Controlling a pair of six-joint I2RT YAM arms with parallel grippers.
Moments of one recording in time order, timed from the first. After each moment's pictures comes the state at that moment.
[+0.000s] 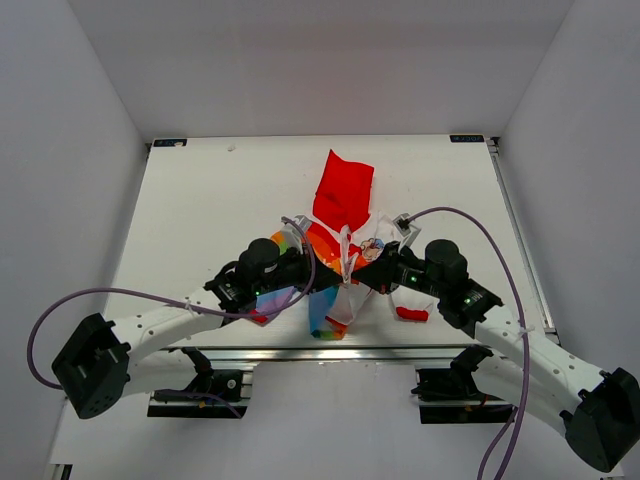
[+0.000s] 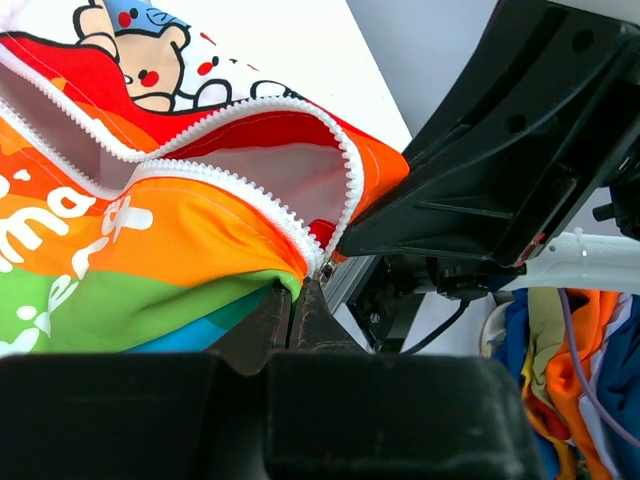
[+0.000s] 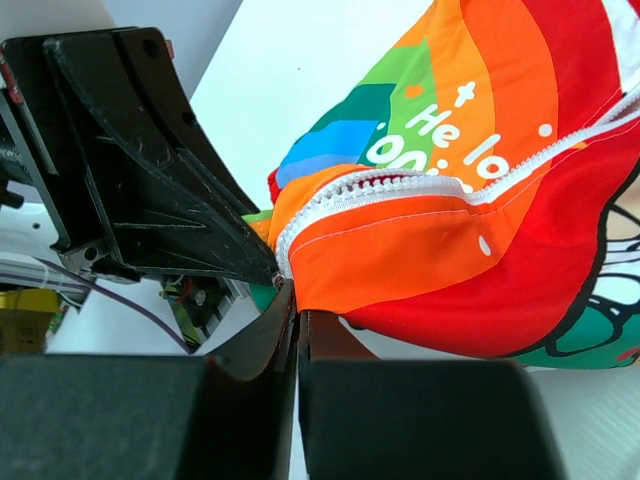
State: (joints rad) left arm -0.83 1.15 0.59 0.29 0.29 -0.76; right arm 0.66 0.84 0.50 0.09 -0.40 0.61
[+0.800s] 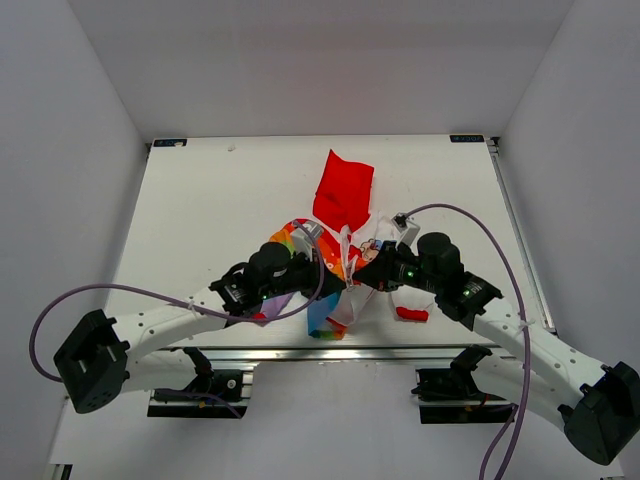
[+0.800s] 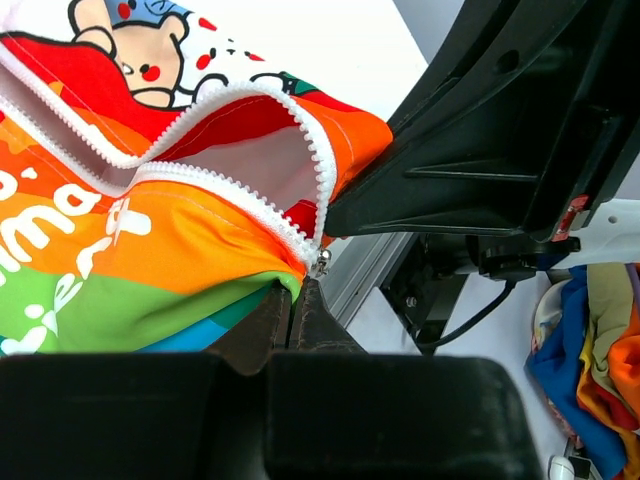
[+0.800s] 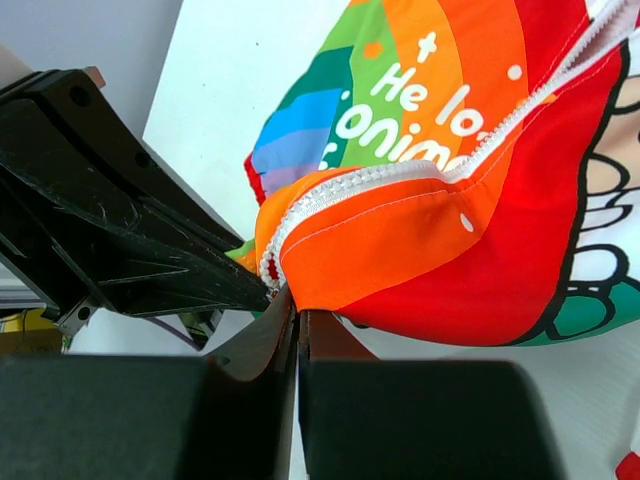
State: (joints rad) left arm -0.91 1.16 0.63 0.20 0.22 -0.64; right arm 0.68 0.89 0.59 -0.10 -0.33 0.67
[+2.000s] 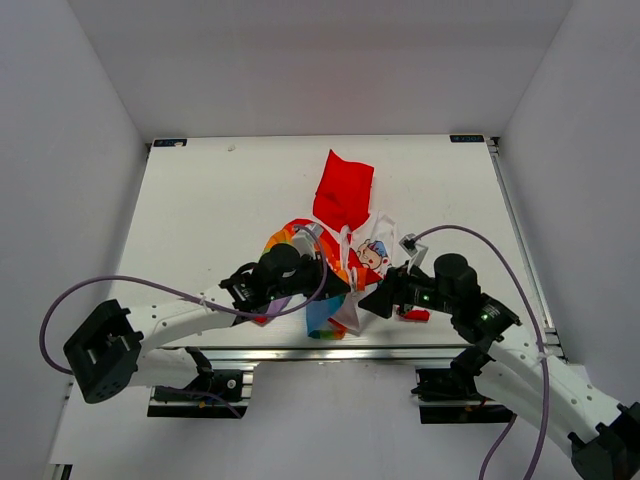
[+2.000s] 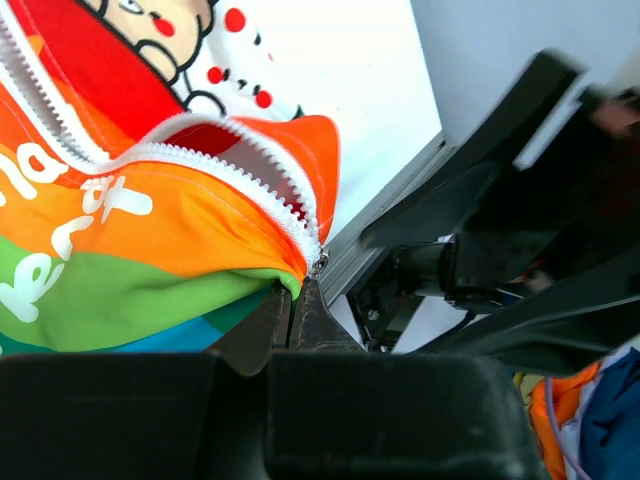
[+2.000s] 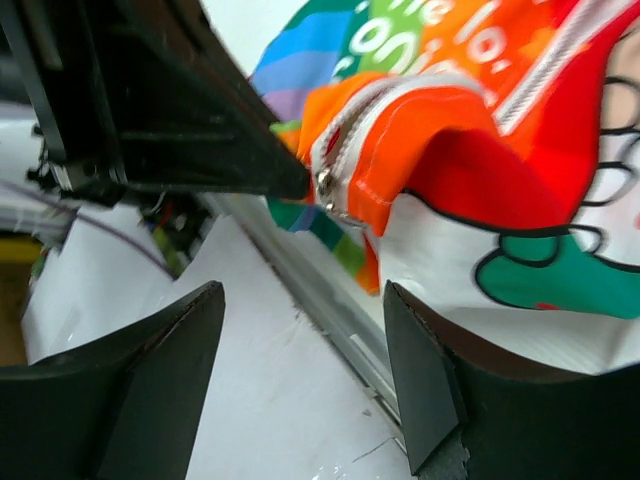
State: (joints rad) left arm -0.93 1.24 0.64 0.21 0.17 -0.87; right arm 0.66 0.65 0.48 -0.25 -0.43 0.55
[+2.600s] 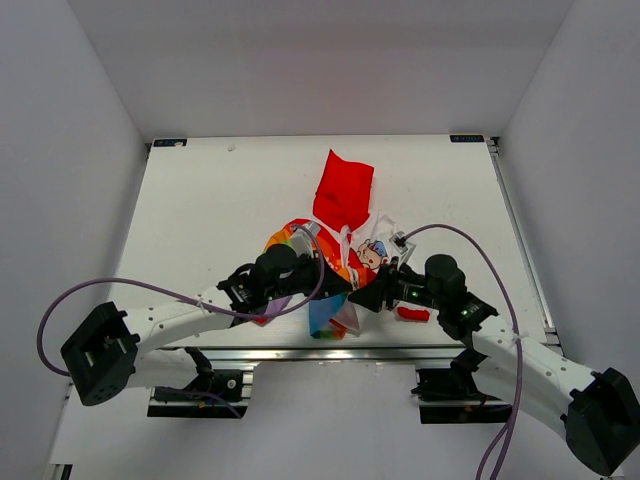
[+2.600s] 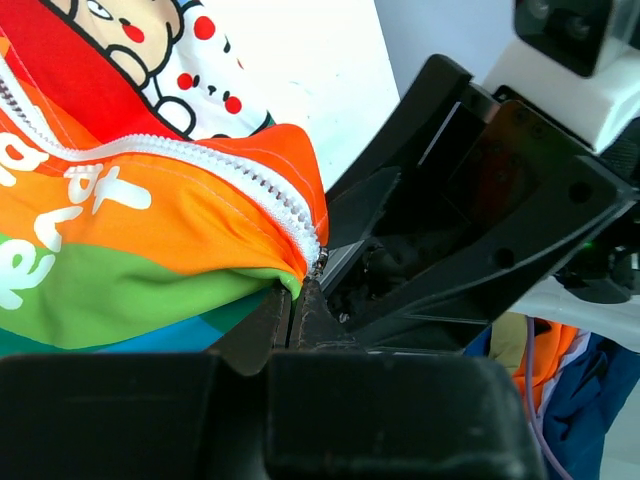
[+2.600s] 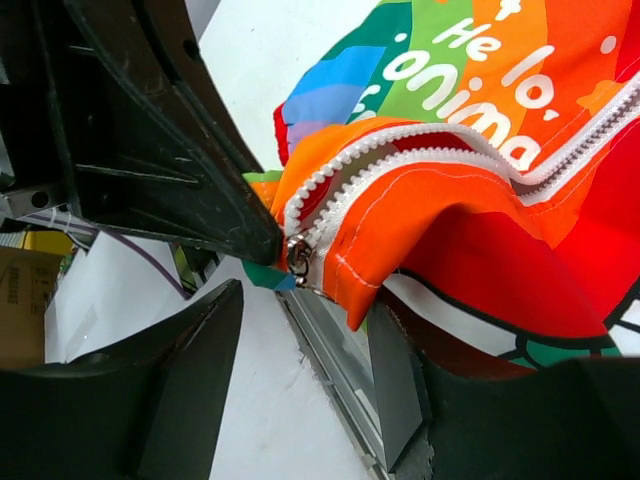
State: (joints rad) left arm -0.93 1.21 0.63 0.24 0.19 -0.93; right arm 0.66 0.81 0.34 0.18 -0.53 0.60
